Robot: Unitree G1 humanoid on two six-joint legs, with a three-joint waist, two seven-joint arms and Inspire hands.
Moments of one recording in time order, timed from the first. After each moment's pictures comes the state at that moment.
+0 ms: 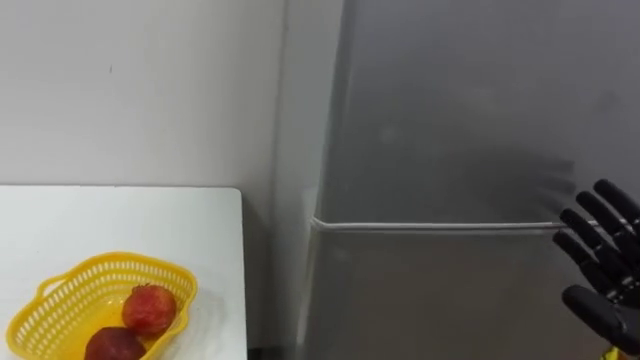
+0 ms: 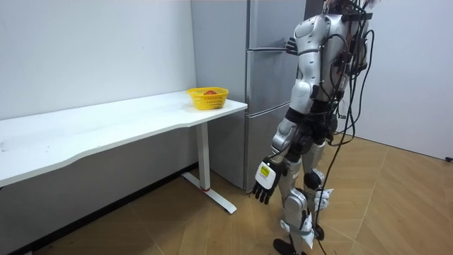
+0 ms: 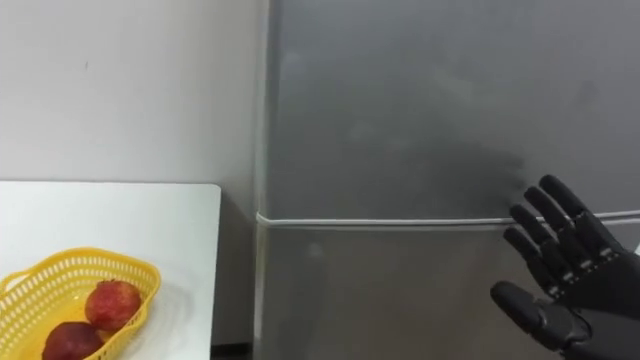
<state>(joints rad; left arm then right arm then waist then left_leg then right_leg) 0.33 0.29 0.15 1.04 0.11 0.06 -0.07 0.10 -0.49 -0.45 0.03 0.94 0.05 0.51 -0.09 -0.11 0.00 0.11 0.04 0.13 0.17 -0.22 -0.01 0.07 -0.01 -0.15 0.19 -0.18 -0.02</state>
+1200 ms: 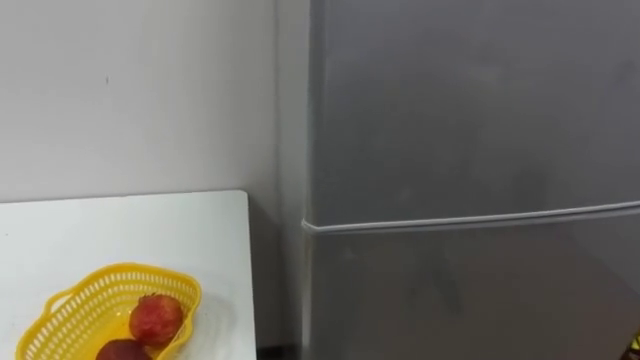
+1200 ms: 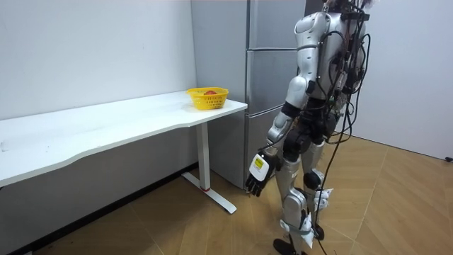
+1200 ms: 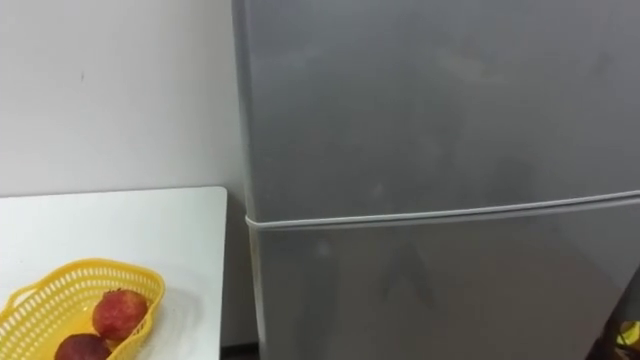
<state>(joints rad) 0.27 0.26 0.07 1.06 0.12 0.08 -0.01 0.20 -0.31 -0.14 1.07 0.16 0.04 -0.02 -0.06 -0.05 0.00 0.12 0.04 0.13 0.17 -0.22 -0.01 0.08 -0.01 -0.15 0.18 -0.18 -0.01</state>
